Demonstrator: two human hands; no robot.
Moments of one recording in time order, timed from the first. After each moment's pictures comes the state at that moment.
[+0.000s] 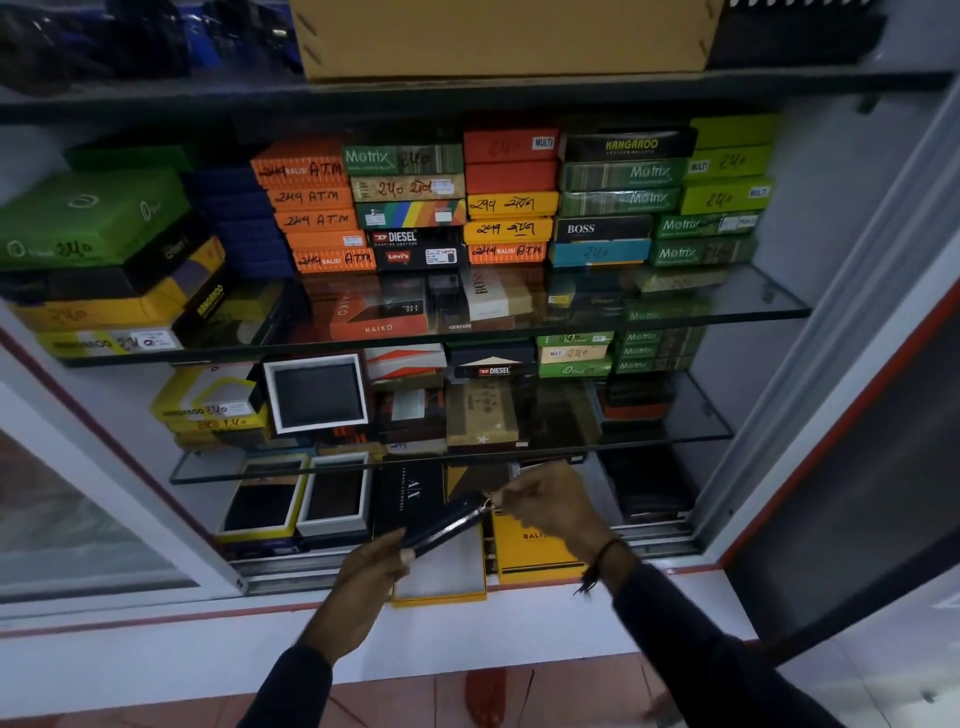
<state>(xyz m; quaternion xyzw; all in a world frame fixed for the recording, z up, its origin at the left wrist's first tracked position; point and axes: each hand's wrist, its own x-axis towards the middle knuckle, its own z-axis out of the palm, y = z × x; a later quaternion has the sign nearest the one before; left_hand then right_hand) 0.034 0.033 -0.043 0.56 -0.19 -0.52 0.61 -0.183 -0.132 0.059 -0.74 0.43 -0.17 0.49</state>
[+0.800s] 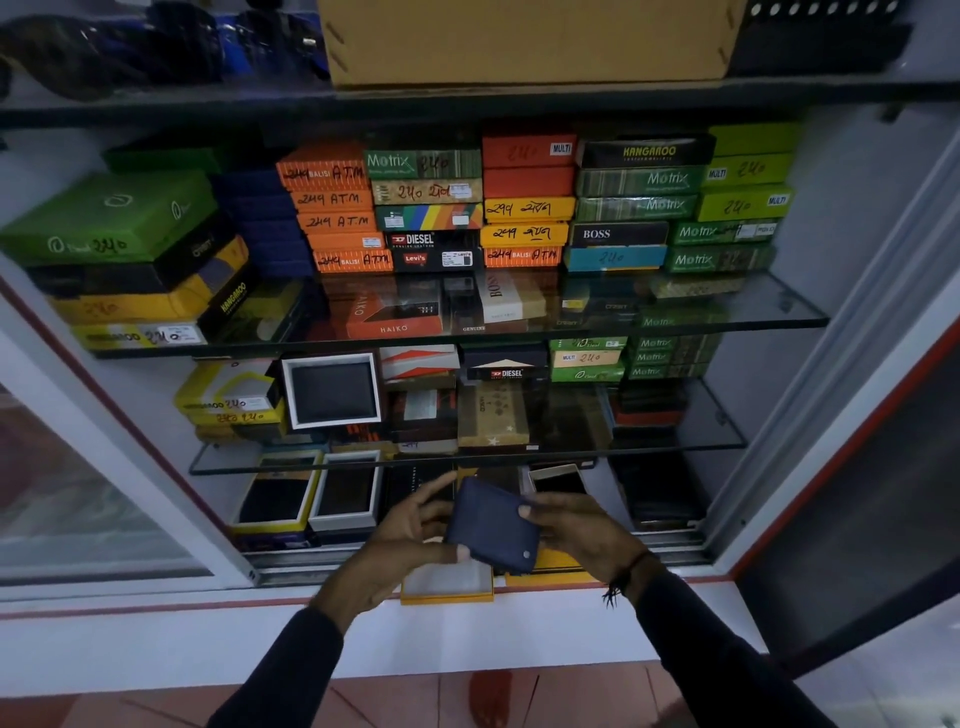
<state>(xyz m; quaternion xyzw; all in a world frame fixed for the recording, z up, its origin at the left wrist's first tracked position) 0.014 0.001 0.026 0.57 -0.37 -0.52 0.52 -0.208 -0.147 0.019 -0.51 0.36 -0.15 0.76</state>
